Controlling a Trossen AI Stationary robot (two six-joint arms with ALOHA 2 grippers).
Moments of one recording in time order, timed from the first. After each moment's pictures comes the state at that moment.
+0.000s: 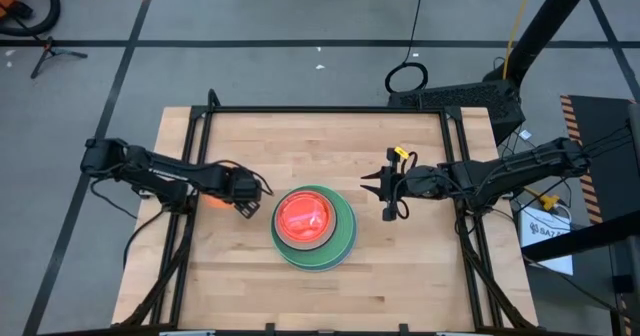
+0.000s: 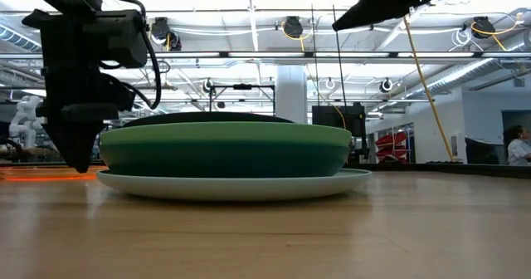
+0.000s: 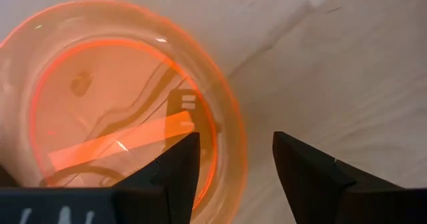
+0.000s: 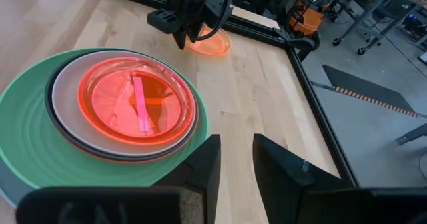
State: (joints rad) left arm -0.01 1.30 0.59 -0.81 -0.18 -0.88; right arm 0.18 1.08 0.76 -0.17 0.39 -0.19
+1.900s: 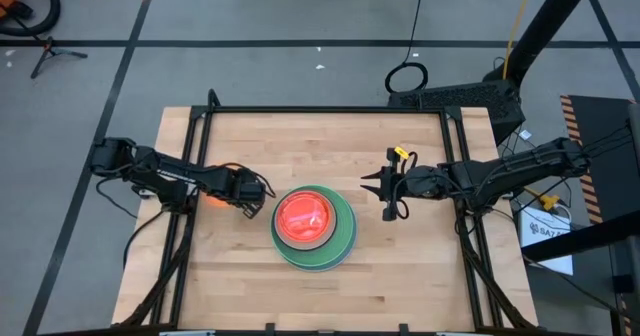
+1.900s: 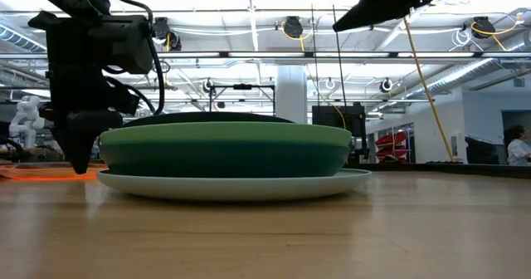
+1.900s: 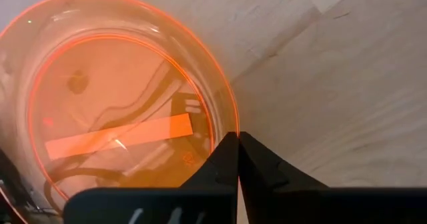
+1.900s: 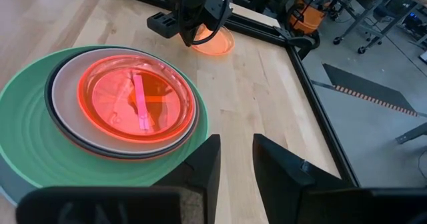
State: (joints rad) left arm -0.03 1.38 0.62 -0.82 -0.22 -0.91; right arm 0.18 1.08 0.76 -0.17 0.39 -0.19
